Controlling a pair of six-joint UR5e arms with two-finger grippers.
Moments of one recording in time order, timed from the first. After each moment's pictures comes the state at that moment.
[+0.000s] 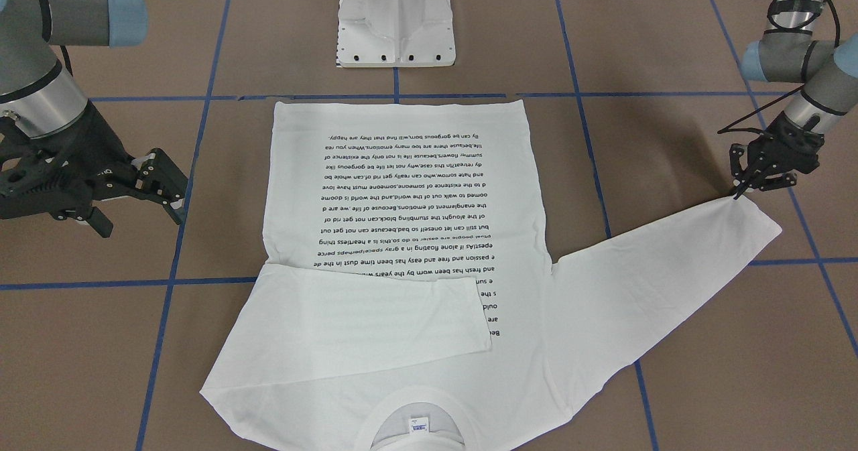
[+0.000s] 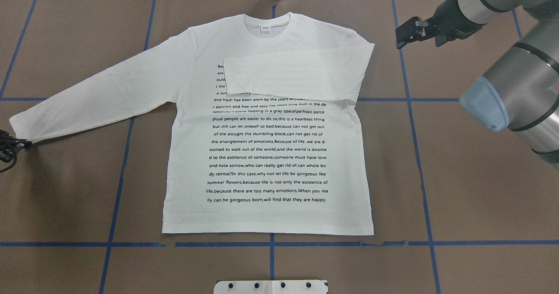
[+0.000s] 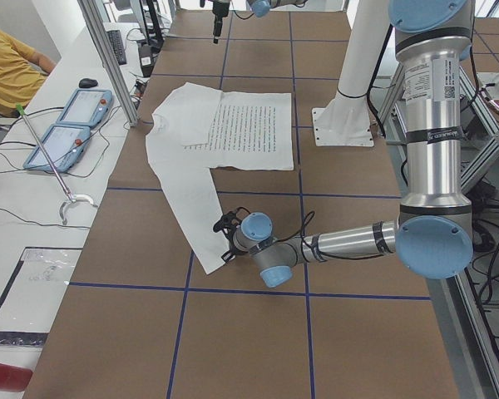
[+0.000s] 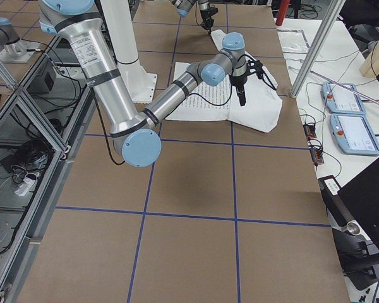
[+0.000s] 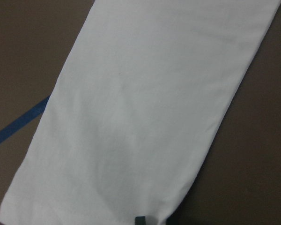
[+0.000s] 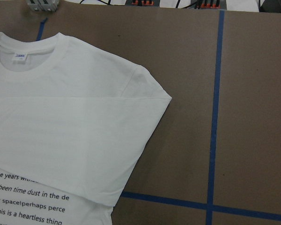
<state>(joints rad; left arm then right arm) -0.98 -1.45 -1.34 -2.85 -2.08 -0.28 1.01 -1.13 1.85 -1.49 2.08 0.78</state>
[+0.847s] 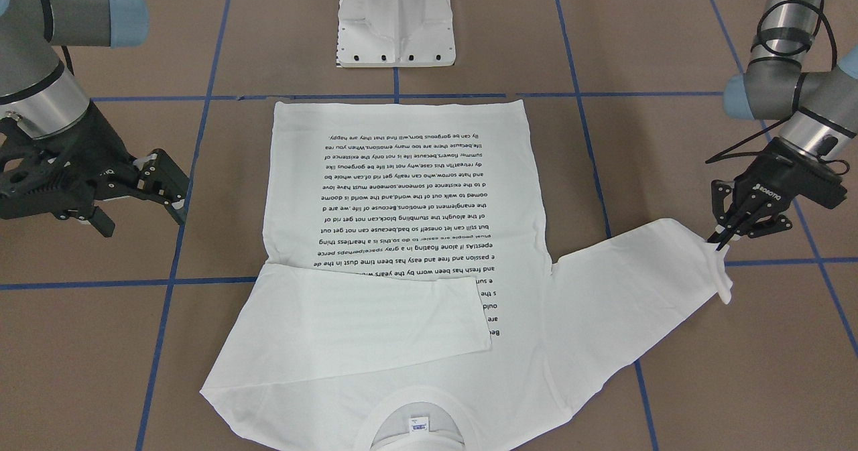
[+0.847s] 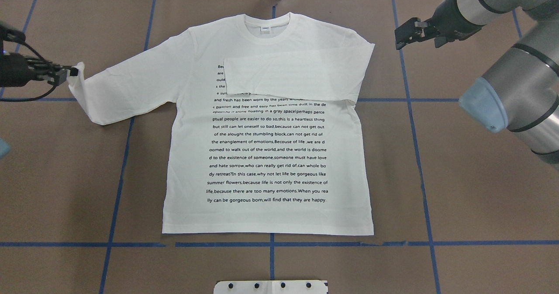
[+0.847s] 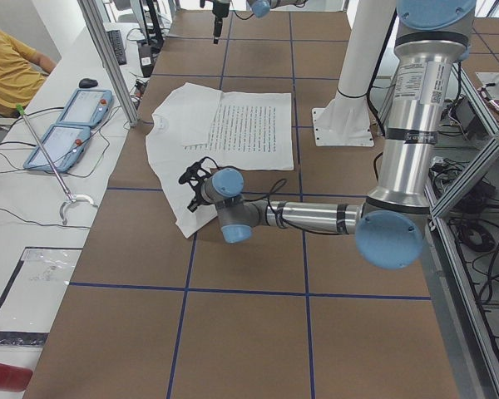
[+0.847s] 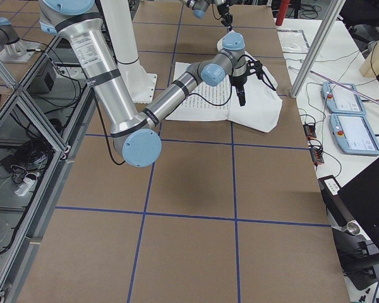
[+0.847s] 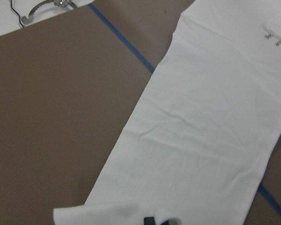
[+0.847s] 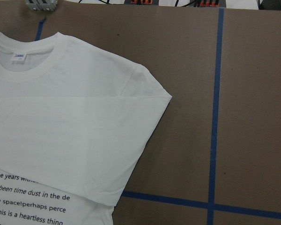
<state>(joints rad) -1.06 -1.78 -1.37 -2.85 -2.06 -0.67 1.01 -1.13 1.85 -1.49 2.08 0.79</state>
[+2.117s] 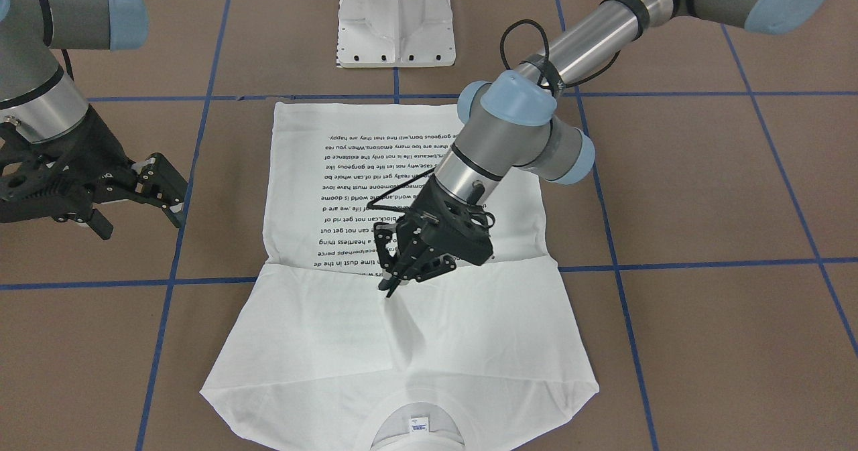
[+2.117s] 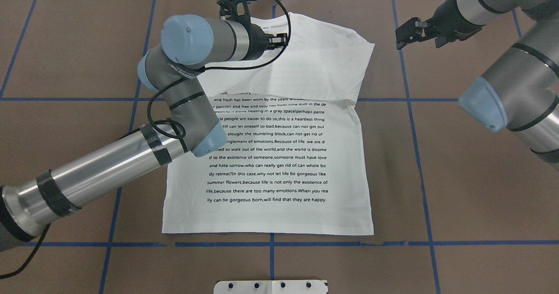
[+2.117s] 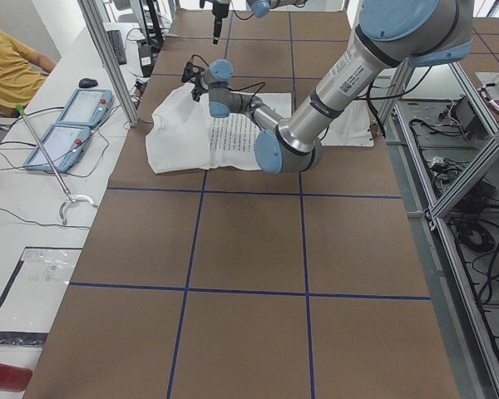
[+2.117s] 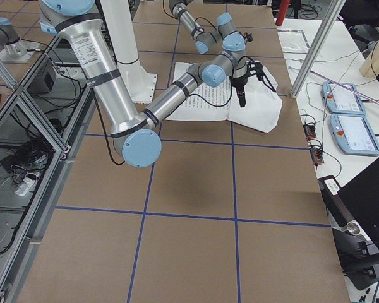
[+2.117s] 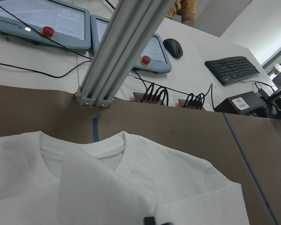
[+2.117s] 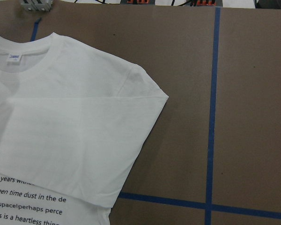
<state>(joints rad) -0.64 -2.48 -1.14 -2.58 -1.67 -1.20 1.01 -1.13 1.84 -1.49 2.07 0.80</state>
